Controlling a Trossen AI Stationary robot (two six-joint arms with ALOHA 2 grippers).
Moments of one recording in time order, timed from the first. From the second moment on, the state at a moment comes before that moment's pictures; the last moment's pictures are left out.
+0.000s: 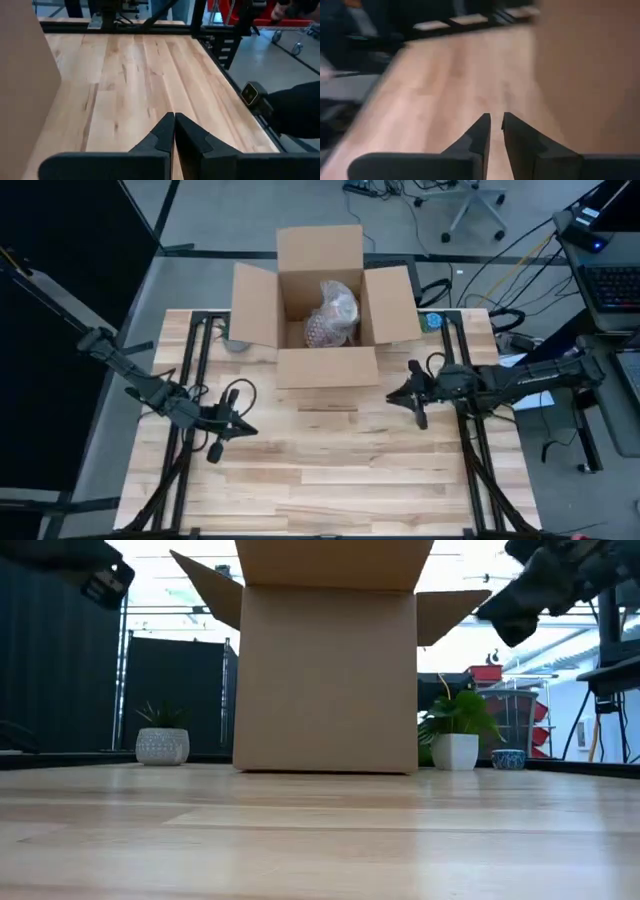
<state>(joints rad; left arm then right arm) -0.59 0.66 0.38 -0.07 -0.34 -0.22 0.09 0.62 0.38 -0.06 -0.01 0.15</state>
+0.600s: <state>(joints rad) -0.53 0.52 0.17 0.15 -0.30 -0.21 -0.01 0.35 0.02 0.28 -0.03 0.15</state>
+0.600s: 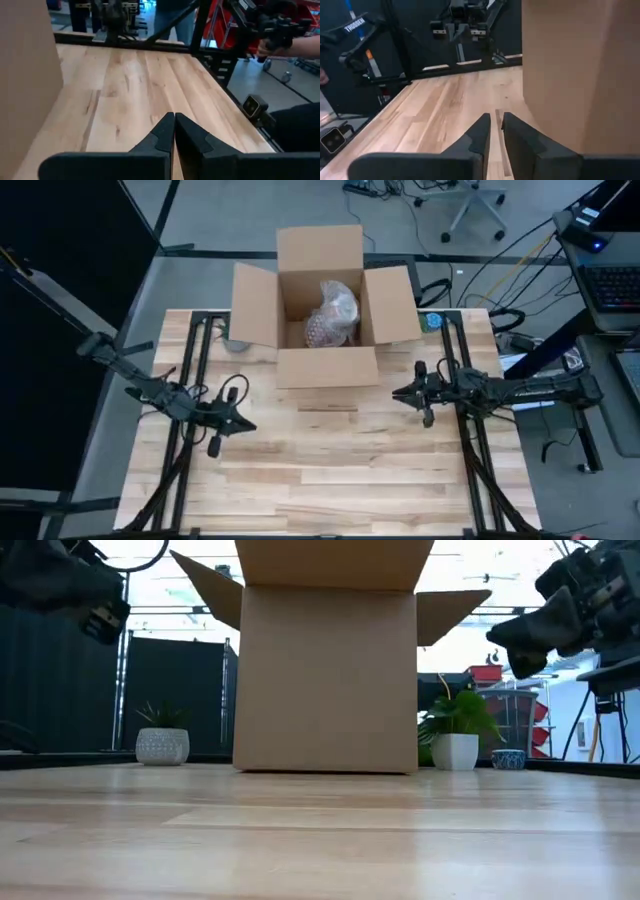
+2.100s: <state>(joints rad) 0.01 0.47 0.01 0.46 0.12 -0.09 -0.08 0.32 0.01 0.24 0.01 0.02</state>
